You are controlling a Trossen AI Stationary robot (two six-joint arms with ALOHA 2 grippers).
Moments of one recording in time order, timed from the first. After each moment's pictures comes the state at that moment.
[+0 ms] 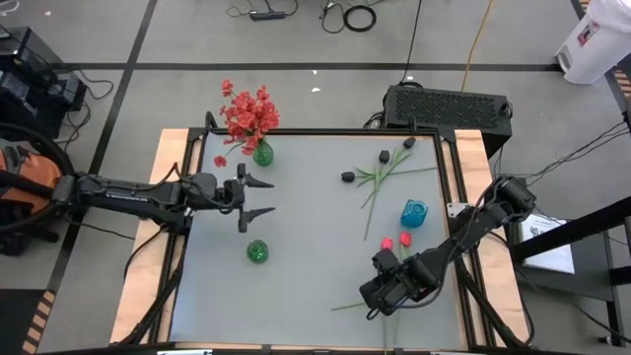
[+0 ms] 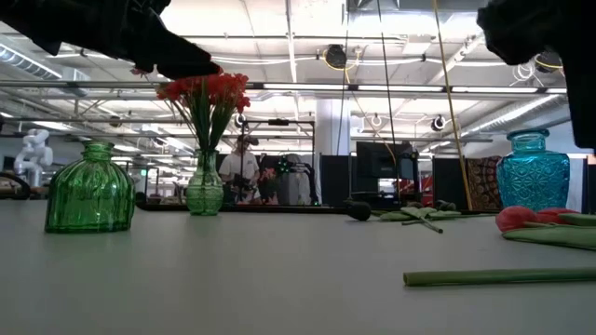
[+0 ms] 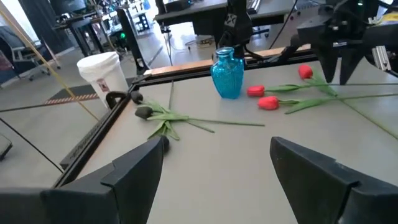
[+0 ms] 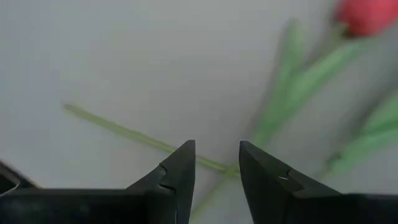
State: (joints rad) left arm 0.03 0.80 0.40 0.20 -0.07 0.20; right arm 0.65 1.69 1.17 -0.85 0.15 1.73
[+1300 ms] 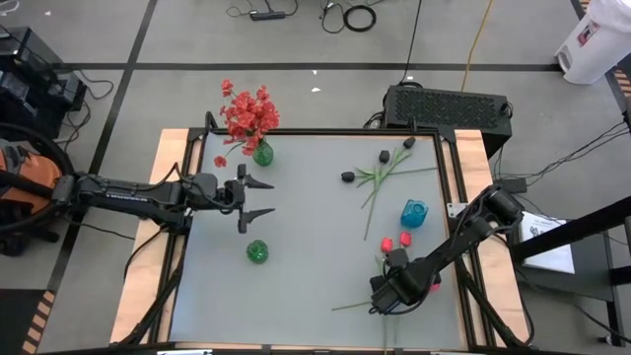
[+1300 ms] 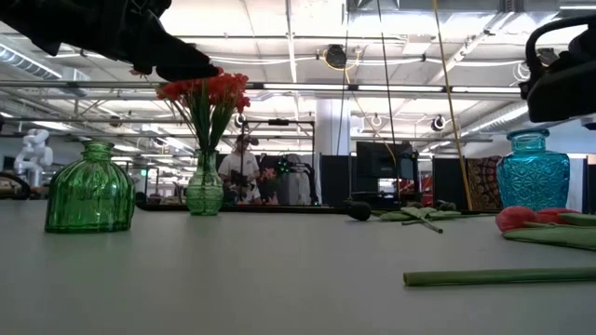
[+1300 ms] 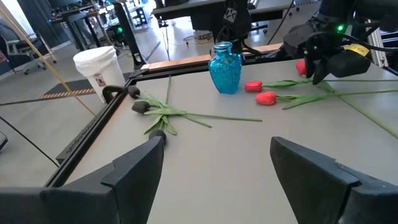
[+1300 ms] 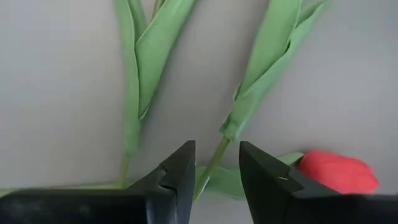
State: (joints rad) left arm 0.03 0.80 0.40 0.18 -0.06 0.19; right arm 0.66 1.82 1.17 -1.07 -0.04 2.00
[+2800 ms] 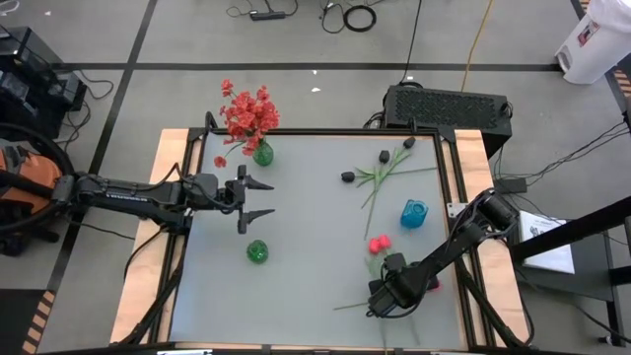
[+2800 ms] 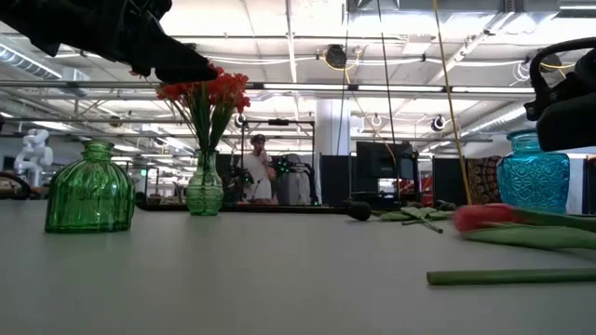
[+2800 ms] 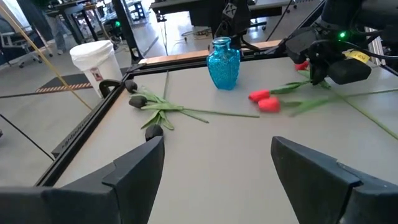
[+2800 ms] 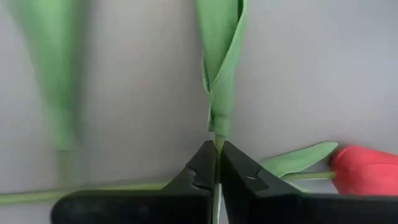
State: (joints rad) left arm 0.03 0.80 0.40 0.16 -0.06 0.16; right arm 0.66 1.87 1.17 -1.02 -0.08 2.01
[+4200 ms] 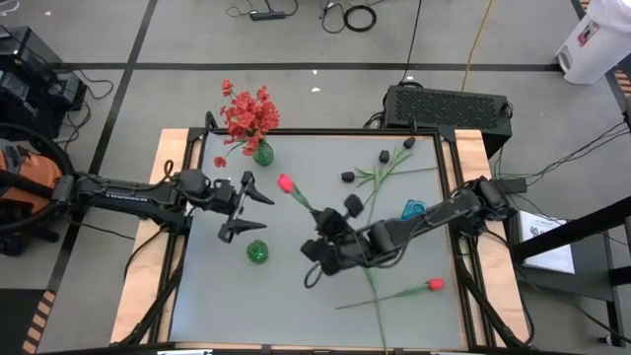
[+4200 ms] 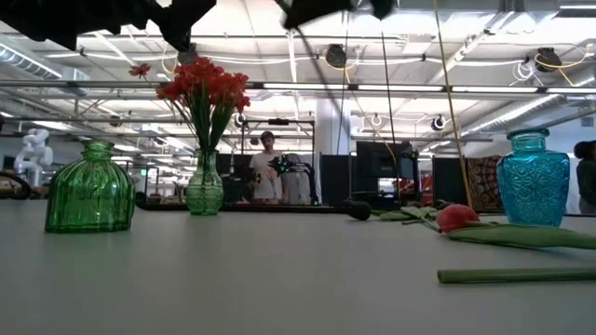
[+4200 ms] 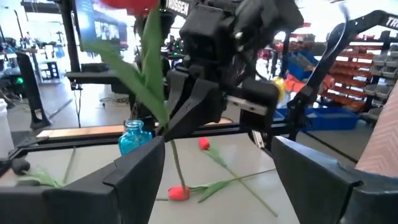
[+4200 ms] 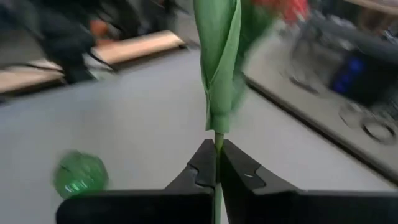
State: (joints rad) left arm 0.03 0.80 0.41 0.46 0.32 -0.02; right arm 0.36 1.85 1.60 -0.54 0.98 0.62
